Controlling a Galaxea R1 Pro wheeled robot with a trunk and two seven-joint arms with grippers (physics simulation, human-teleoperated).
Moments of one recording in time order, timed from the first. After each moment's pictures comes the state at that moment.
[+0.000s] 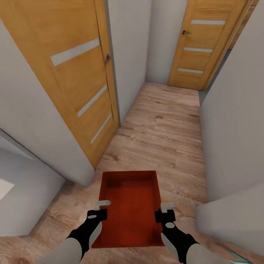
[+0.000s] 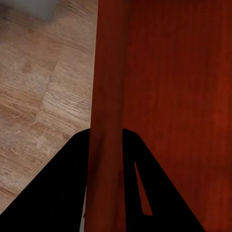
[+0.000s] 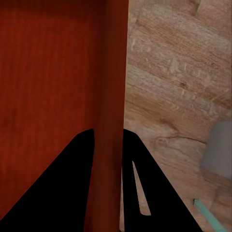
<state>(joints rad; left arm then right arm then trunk) -0.64 -0.13 0.00 -0.32 0.02 0.08 0.25 -0.62 0.07 0.57 -0.31 -0.36 -0.10 -0.34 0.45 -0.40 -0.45</state>
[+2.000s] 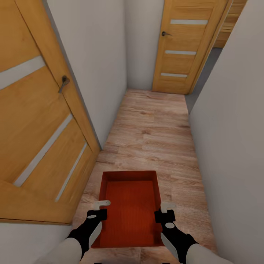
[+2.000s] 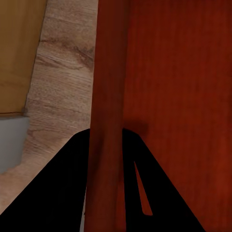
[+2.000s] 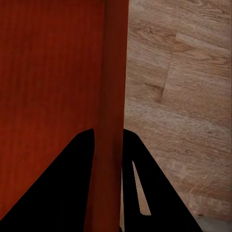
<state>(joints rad) -0.64 -0.13 0.00 -0.32 0.01 0.08 0.25 -0.62 0.07 0.57 -0.31 -0.37 -0.10 -0.34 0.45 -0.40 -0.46</state>
